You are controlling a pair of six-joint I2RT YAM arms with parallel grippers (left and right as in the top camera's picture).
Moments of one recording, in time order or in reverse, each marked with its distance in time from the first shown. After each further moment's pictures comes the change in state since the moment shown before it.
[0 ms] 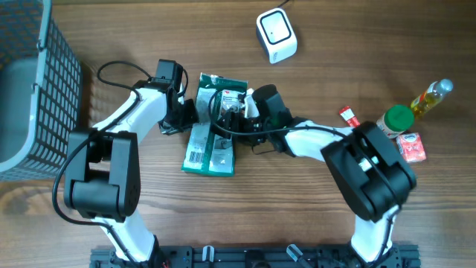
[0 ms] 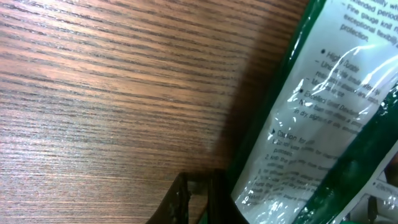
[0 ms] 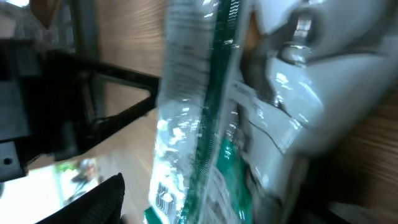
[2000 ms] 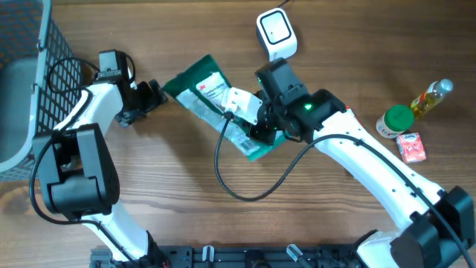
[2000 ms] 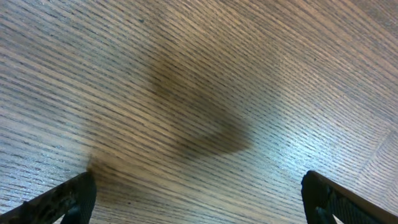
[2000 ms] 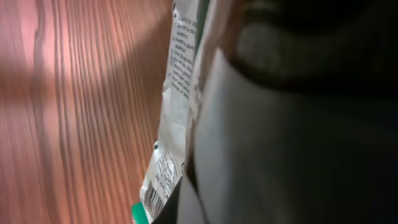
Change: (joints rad) left arm 0.295 0.024 0.060 0.117 -0.015 0.007; right arm 0.048 -0.421 0.390 -1.038 0.376 -1.533
